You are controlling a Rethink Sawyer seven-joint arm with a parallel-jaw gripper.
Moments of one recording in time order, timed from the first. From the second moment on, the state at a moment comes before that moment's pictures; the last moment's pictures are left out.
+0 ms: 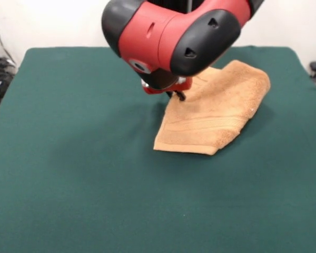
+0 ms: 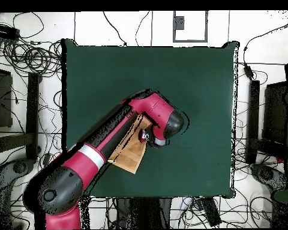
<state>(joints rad) 0.29 0.46 -1.18 0.84 -1.40 -1.55 4.37</state>
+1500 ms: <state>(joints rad) 0.25 0.52 -1.27 0.80 -1.41 -1.59 4.37</state>
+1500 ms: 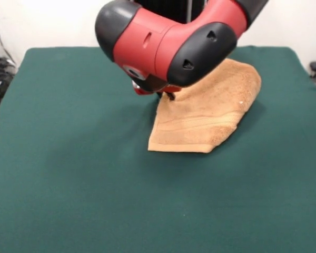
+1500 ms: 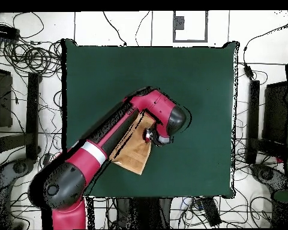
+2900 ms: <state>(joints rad) 0.39 0.57 -1.37 0.96 -1.41 -1.22 4.37</state>
